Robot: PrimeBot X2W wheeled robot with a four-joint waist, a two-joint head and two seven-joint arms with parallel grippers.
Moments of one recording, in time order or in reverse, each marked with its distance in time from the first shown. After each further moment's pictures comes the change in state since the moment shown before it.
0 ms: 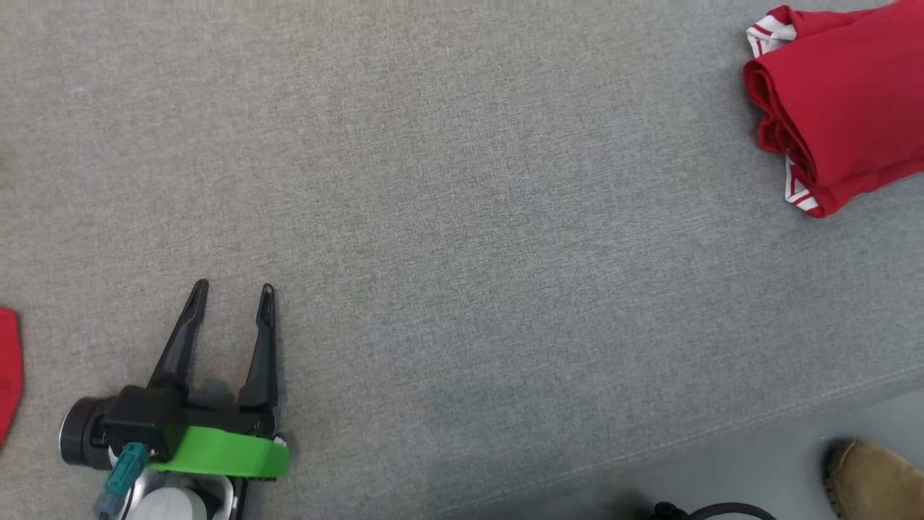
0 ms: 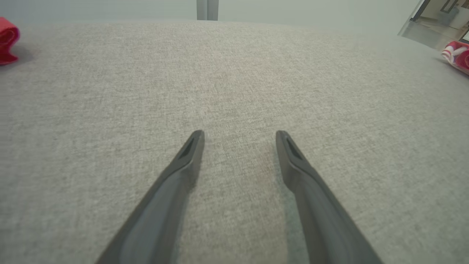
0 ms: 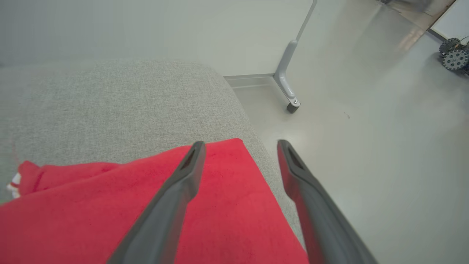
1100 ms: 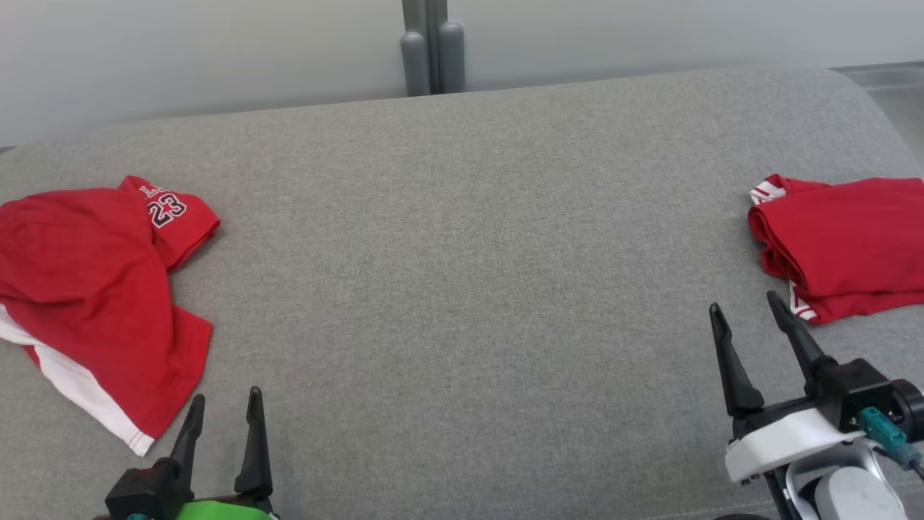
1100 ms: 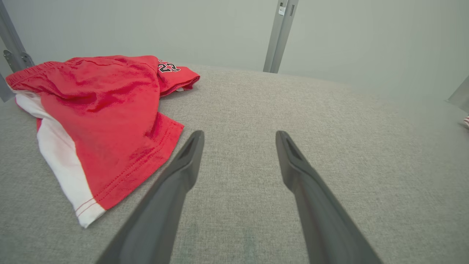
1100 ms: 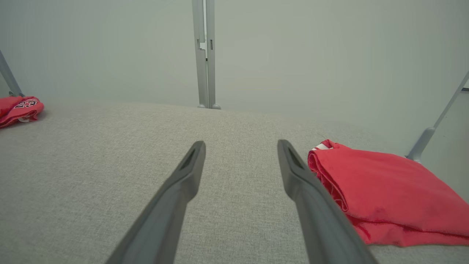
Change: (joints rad) left arm 0.146 -0.060 0.062 0.144 -0.084 0.010 0.001; right arm 1.079 0.429 -0.514 -1.036 -0.664 0.000 -0.046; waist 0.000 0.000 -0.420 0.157
